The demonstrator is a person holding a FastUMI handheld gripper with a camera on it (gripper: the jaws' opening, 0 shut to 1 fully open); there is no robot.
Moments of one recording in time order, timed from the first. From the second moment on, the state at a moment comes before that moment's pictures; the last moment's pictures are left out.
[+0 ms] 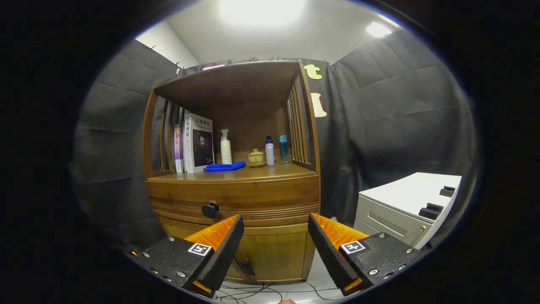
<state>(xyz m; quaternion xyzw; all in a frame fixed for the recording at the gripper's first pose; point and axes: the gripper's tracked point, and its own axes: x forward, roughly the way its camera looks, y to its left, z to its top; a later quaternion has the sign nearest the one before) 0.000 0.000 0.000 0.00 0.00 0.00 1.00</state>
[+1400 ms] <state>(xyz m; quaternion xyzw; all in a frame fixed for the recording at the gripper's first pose) 0.042 0.046 -0.003 0.04 0.01 0.06 1.00</state>
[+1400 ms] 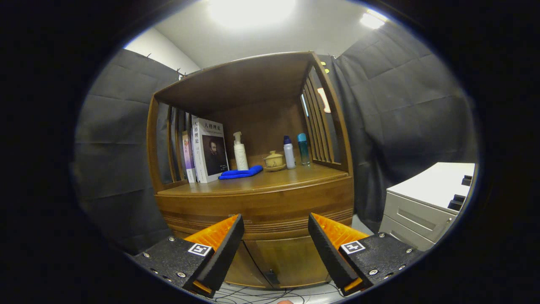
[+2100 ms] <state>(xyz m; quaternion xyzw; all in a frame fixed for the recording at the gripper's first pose) 0.124 0.128 -0.046 0.01 0.05 0.10 0.99</state>
